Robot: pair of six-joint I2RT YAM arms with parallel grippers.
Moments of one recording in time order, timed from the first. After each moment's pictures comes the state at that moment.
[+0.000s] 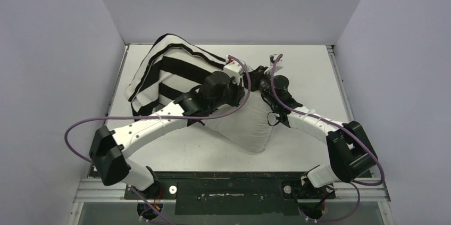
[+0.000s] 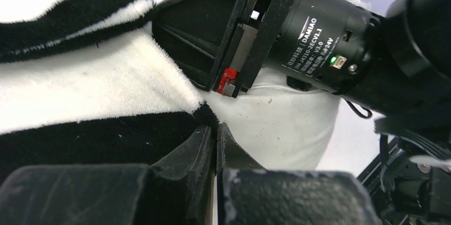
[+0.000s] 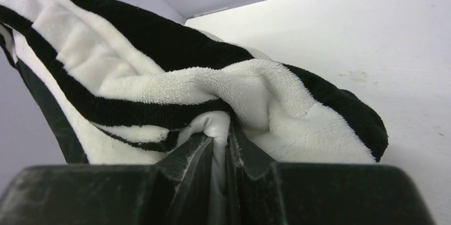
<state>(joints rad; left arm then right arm) -0.93 1.43 1.27 -0.24 -0.16 -0.33 0.52 1.45 0.80 0.61 -0.11 0.64</state>
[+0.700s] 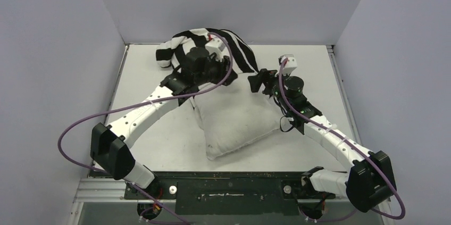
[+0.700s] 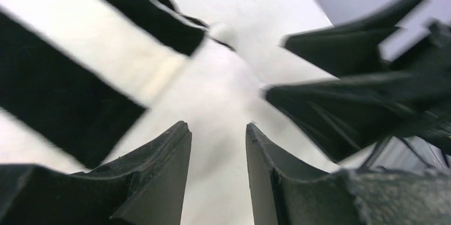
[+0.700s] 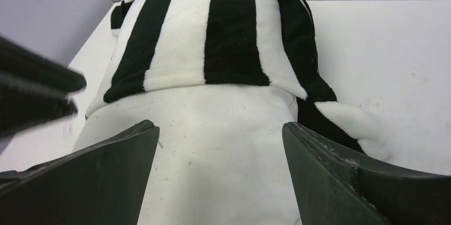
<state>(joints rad) -0.70 1.53 1.39 -0.22 0.14 -0.37 0.46 1.20 0.77 0.29 0.04 0.37</state>
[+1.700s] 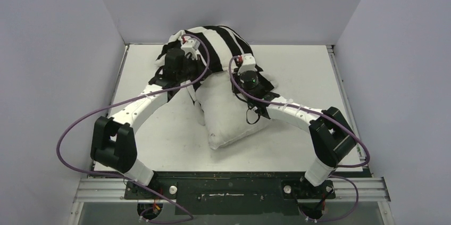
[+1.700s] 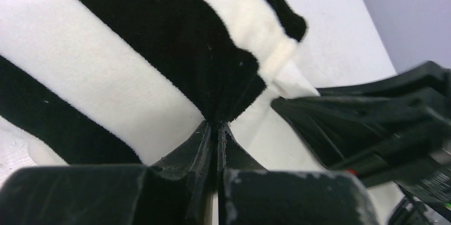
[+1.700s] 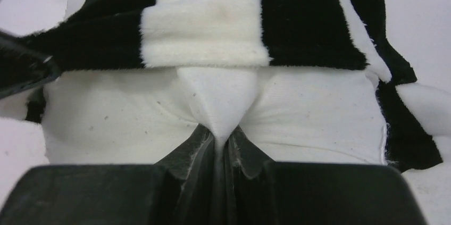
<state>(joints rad) -0.38 1.59 1.19 -0.02 0.28 -0.37 0.69 1.67 1.08 0.22 0.29 0.25</state>
